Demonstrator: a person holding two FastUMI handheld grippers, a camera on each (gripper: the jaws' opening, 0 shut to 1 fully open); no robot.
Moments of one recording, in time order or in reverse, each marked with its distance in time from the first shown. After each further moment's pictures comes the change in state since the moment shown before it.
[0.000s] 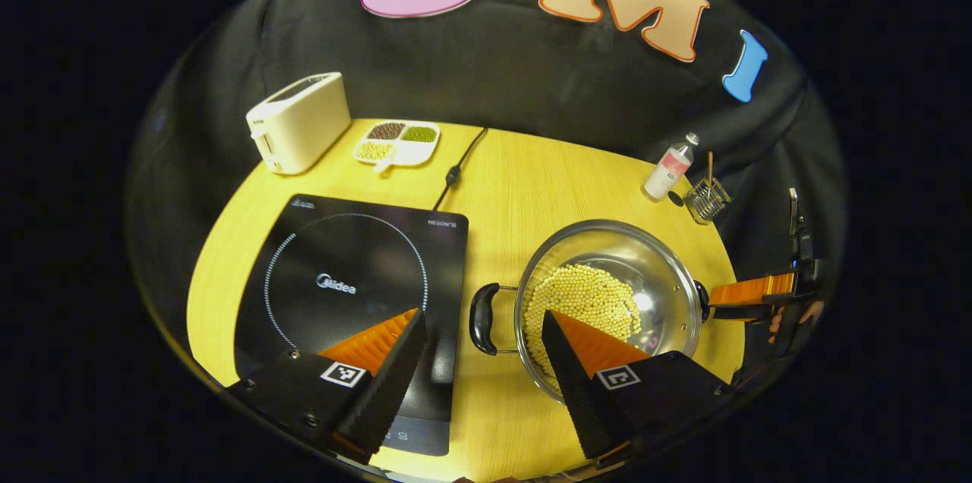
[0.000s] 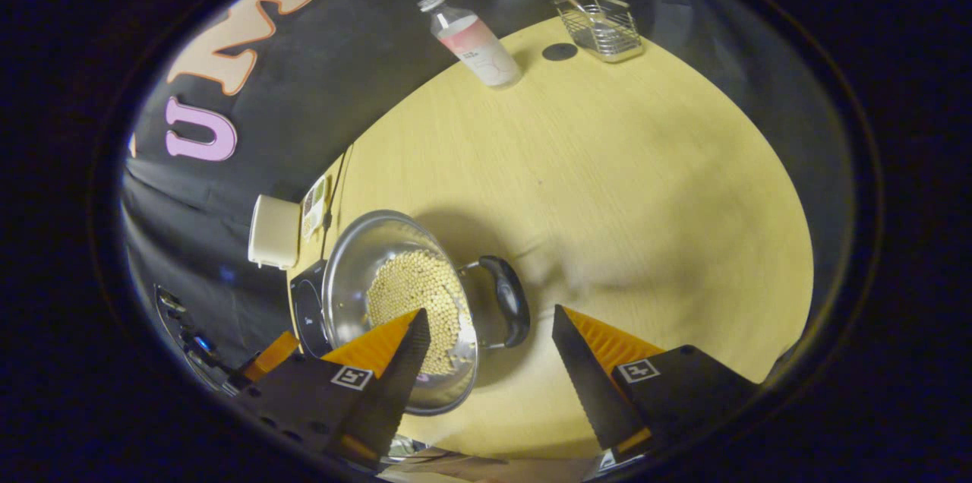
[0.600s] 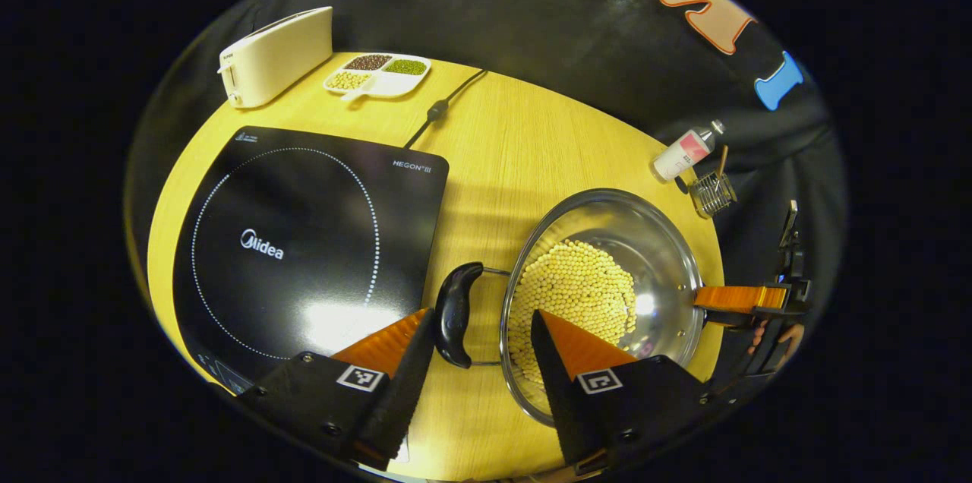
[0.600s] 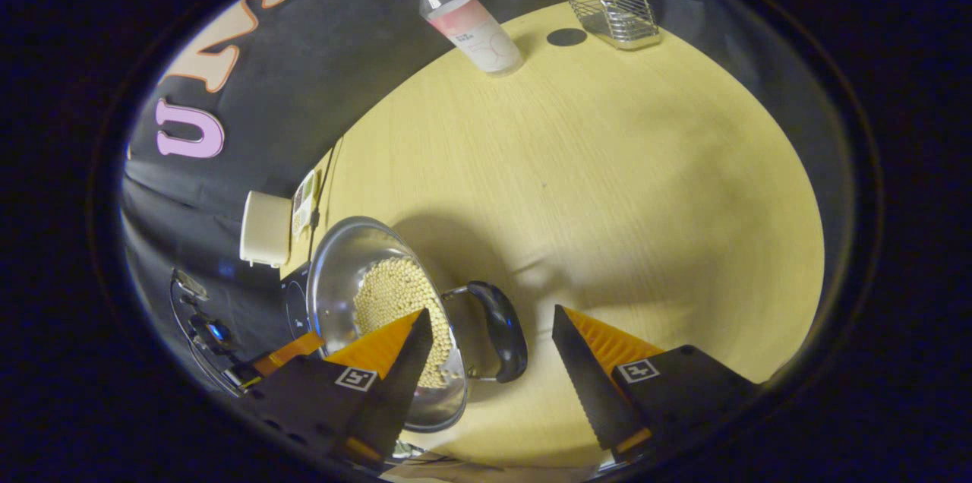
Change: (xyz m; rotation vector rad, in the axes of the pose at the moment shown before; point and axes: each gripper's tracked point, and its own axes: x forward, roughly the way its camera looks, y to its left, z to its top) left arm 0.053 -0.012 -0.028 -0.117 0.172 -0.058; right arm 0.033 -0.006 0.005 -0.001 0.050 0.005
